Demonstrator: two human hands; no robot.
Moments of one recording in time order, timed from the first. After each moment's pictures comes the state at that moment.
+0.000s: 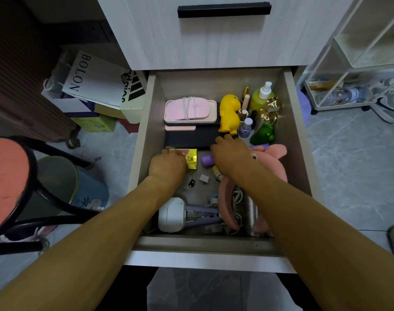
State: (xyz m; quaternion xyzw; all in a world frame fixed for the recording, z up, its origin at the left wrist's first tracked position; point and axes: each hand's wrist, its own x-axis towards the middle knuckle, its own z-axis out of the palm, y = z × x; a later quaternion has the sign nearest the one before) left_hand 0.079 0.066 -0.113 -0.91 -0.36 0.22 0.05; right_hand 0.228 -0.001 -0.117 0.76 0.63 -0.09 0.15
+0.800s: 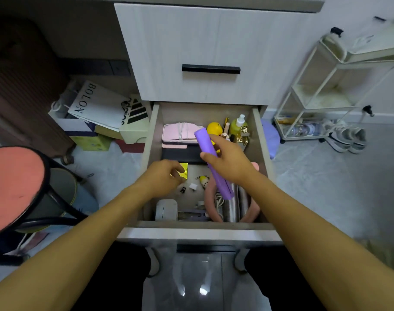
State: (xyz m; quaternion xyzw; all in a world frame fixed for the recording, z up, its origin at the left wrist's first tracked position) left_hand 0.035 0.044 -0.039 -0.86 -0.39 0.03 -0.34; right_hand 0.211 -0.061 -0.018 0.74 0.53 -0.20 -0.35
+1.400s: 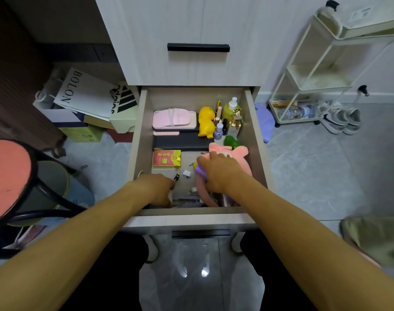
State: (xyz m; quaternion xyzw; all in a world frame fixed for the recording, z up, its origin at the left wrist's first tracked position) left_hand 0.037 0.013 -0.055 -0.87 -0.28 0.37 -0.14; right_hand 0.194 -0.088 -0.049 0.78 0.60 -0.16 0.11
